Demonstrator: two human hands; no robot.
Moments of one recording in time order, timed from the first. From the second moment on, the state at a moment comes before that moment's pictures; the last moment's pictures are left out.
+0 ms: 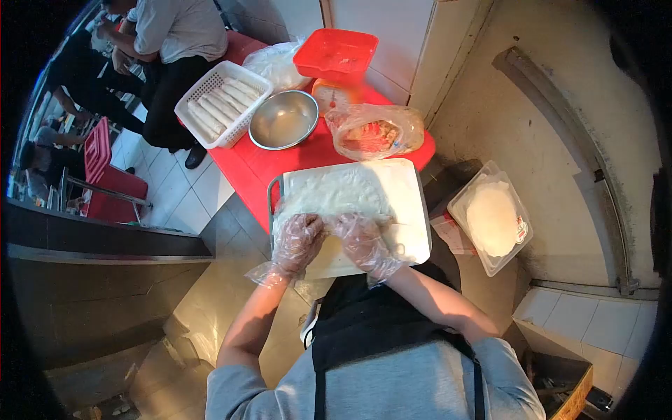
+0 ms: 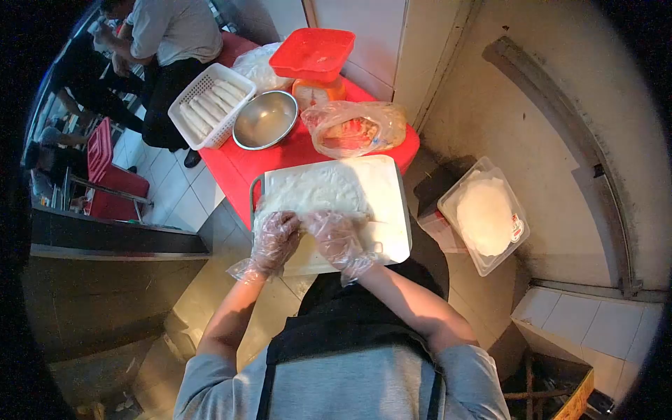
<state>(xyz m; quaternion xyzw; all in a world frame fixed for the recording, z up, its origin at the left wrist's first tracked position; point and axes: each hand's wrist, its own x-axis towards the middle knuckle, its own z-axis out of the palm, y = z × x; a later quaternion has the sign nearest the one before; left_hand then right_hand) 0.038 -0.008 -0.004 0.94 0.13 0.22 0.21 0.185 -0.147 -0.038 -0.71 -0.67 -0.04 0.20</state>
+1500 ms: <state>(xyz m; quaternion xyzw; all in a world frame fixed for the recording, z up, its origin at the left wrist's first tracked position) 0.105 -0.048 -0.025 0.95 0.09 0.11 0.27 0.264 -0.197 0.000 -0.71 -0.64 0.09 0.26</state>
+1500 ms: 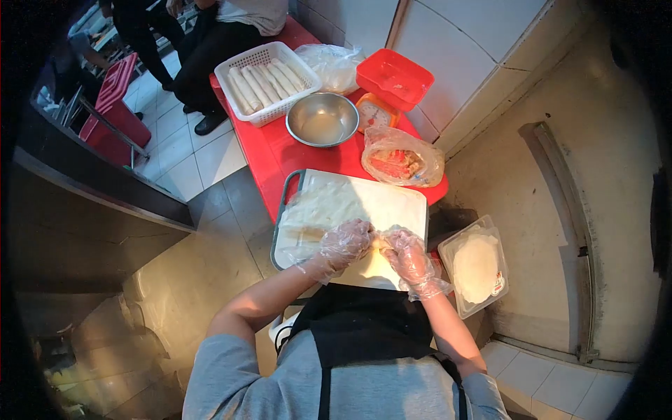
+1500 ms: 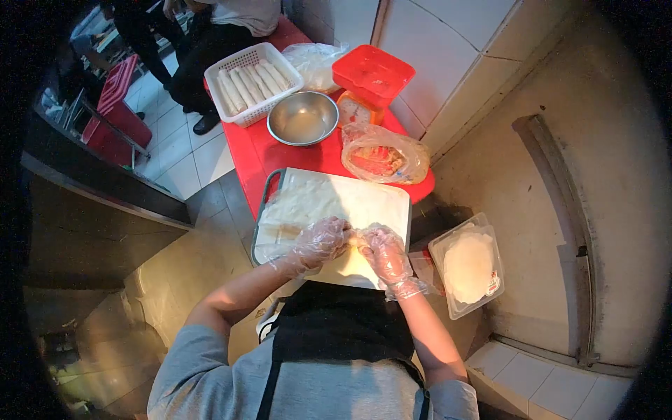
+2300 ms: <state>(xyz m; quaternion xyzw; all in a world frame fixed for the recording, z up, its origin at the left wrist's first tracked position) 0.050 -0.087 -0.016 0.97 0.13 0.10 0.18 0.230 -0.190 -0.017 -0.66 -0.69 0.00 0.28</state>
